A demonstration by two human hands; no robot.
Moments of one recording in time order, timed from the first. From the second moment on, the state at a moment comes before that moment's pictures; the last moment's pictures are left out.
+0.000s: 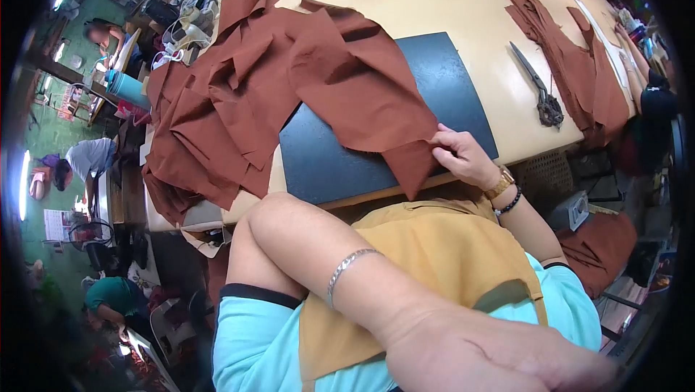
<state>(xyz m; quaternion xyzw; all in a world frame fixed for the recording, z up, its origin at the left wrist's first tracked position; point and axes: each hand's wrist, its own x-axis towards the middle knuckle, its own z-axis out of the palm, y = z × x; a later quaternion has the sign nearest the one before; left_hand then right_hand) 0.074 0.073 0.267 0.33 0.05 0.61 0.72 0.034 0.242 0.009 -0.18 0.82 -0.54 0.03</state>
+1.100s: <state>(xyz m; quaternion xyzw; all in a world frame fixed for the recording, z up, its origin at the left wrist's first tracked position) -0.121 -0.056 -0.009 0.10 0.99 0.06 -0.01 0.158 0.298 0.263 -0.62 0.77 -0.12 -0.09</state>
